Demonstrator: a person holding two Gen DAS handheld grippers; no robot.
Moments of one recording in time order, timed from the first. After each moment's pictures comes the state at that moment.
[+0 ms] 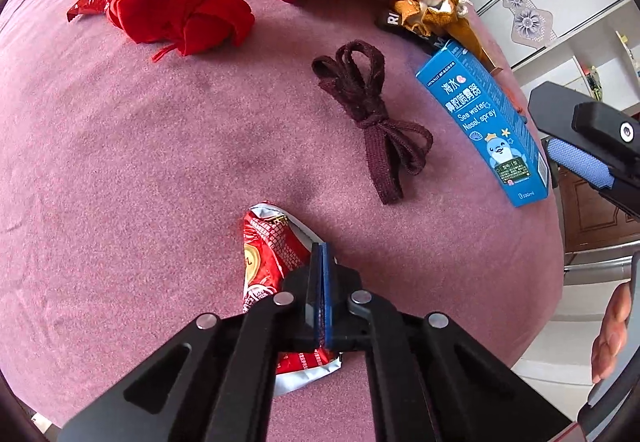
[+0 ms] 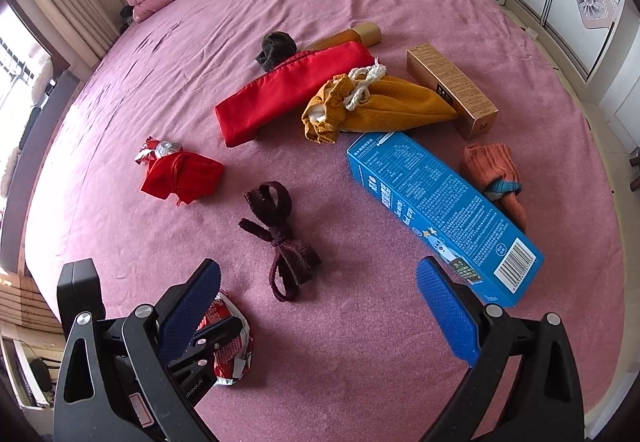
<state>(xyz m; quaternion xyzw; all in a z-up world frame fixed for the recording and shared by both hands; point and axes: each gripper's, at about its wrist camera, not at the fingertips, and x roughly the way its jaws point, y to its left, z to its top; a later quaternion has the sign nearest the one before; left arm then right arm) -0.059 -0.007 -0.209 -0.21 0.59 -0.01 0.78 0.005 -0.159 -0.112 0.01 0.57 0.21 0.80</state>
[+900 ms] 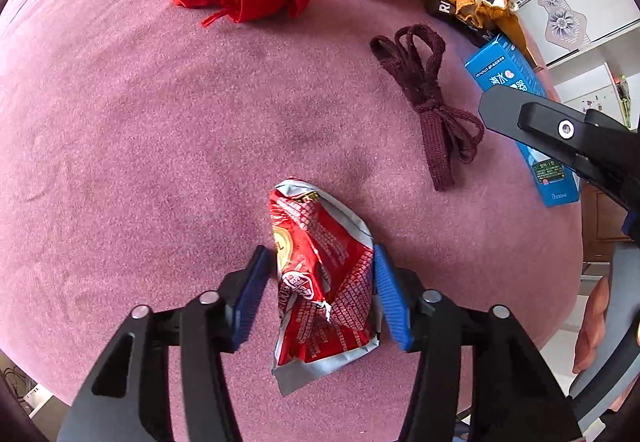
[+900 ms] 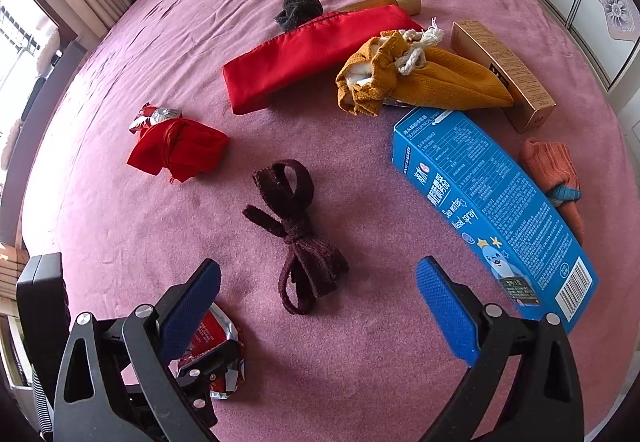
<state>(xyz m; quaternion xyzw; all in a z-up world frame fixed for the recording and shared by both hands) -0.065 0.014 -0.218 -0.20 0.63 0.03 0.75 0.015 -0.126 -0.151 -0.02 0.59 0.24 0.77</state>
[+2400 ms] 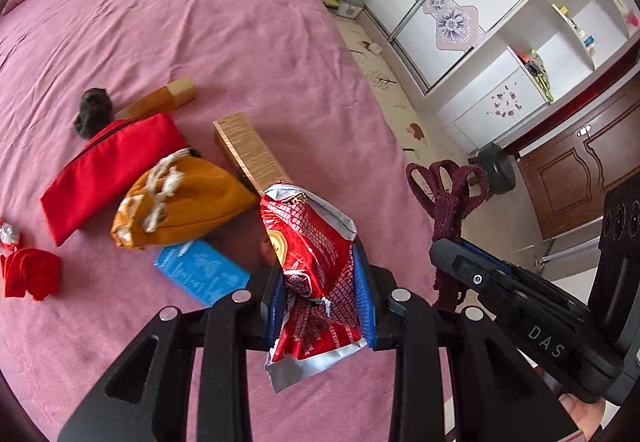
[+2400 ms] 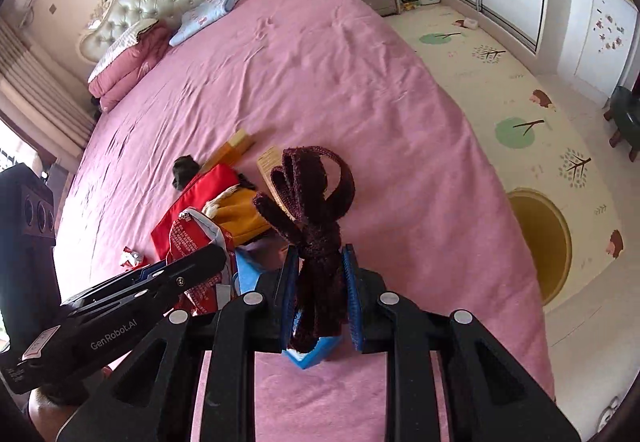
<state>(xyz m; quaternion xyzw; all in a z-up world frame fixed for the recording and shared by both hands) 0.107 -0.188 -0.076 -0.15 0.54 -0.11 0.82 0.090 -0.364 -0.050 0.12 0.53 0.14 0.83</state>
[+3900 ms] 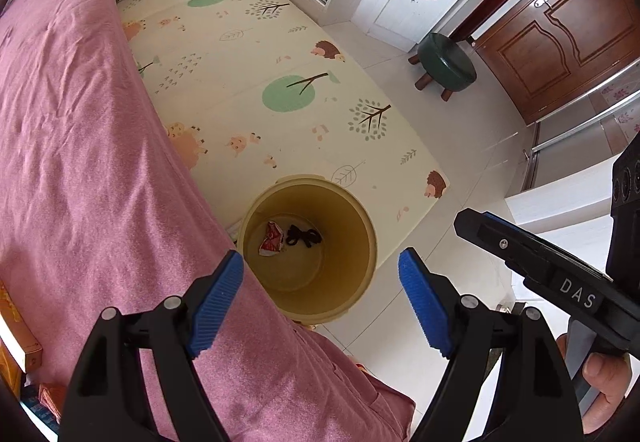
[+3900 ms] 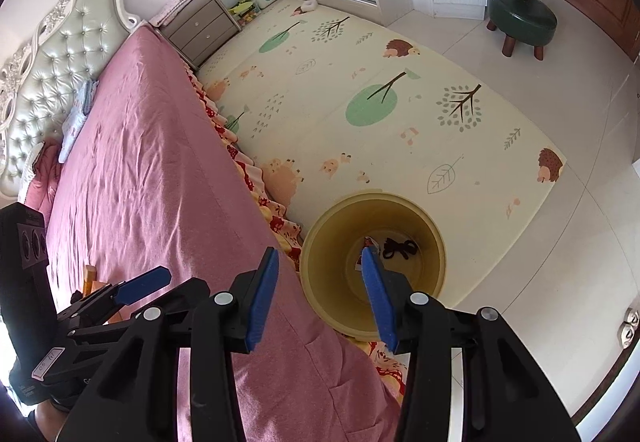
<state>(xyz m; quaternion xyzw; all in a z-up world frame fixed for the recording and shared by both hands) 0.235 -0.499 -0.146 -0.02 0.60 -0.24 0.76 0.153 -0.690 -0.123 0.25 0.55 -0.03 0.80</state>
